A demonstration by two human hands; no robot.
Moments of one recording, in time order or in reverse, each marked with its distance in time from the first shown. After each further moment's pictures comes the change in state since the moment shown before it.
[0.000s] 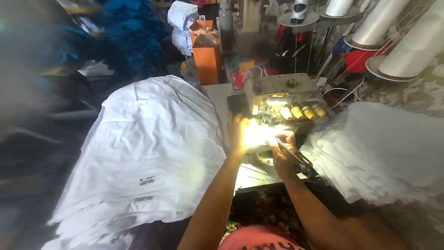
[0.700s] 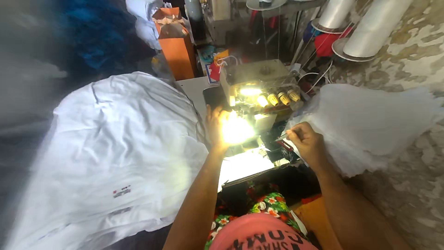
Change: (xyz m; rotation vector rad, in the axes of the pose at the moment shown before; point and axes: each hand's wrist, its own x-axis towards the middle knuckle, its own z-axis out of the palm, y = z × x) left_hand -0.004 -0.012 0.005 0.033 0.048 0.114; right_hand 0.011 -0.022 -0.127 -0.740 -0.208 0.099
